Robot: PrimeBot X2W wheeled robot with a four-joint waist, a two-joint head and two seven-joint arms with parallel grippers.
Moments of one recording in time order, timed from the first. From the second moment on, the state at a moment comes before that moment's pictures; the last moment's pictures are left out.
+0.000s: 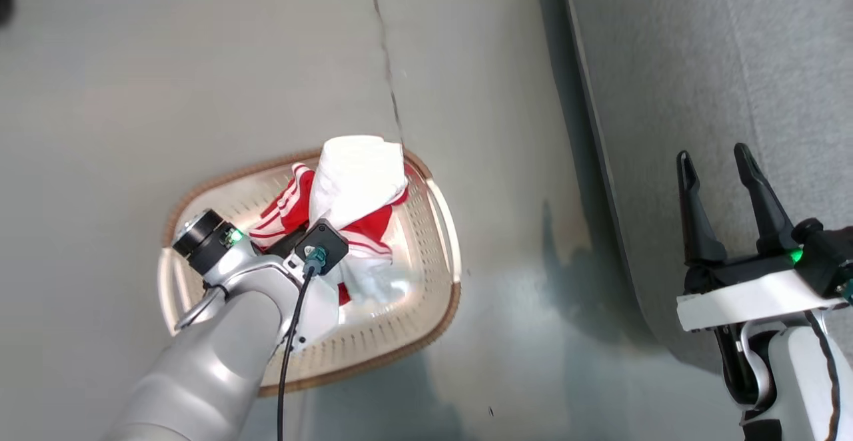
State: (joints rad) left arm -0.83 0.06 -0.82 1.28 -0.01 0.01 -0.23; right arm -0.30 -0.09 0.04 0.19 0.22 0.13 -0.26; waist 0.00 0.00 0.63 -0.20
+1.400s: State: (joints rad) left arm -0.39 0.08 -0.34 -0.06 -0.10 0.06 -0.26; right arm -0.11 -0.13 0.13 0.18 0.26 0.13 -0.26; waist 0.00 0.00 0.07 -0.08
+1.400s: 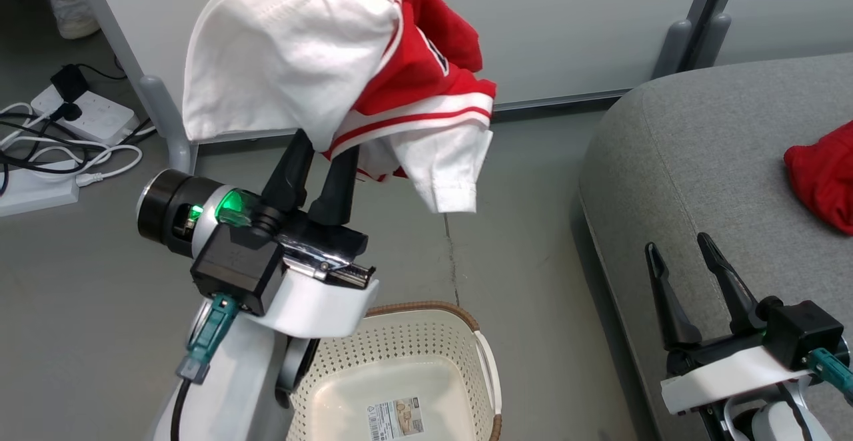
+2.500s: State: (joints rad) left arm -0.32 0.05 -0.51 -0.04 -0.14 -0.03 -0.26; right arm -0.10 -0.13 0.15 0.17 0.27 0.13 -0.26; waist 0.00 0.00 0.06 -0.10
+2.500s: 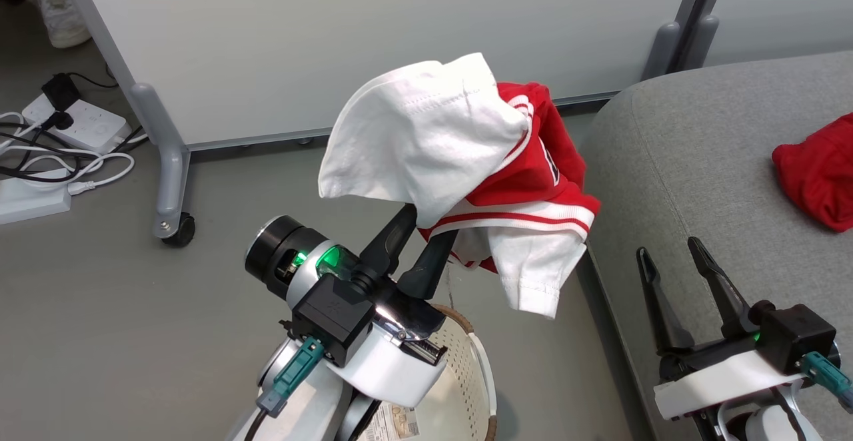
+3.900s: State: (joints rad) left arm -0.34 0.05 -0.57 0.04 -0.10 -0.09 -0.26; right arm -0.20 -0.30 0.46 -0.18 0.15 0.13 -0.26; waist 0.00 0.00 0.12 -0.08
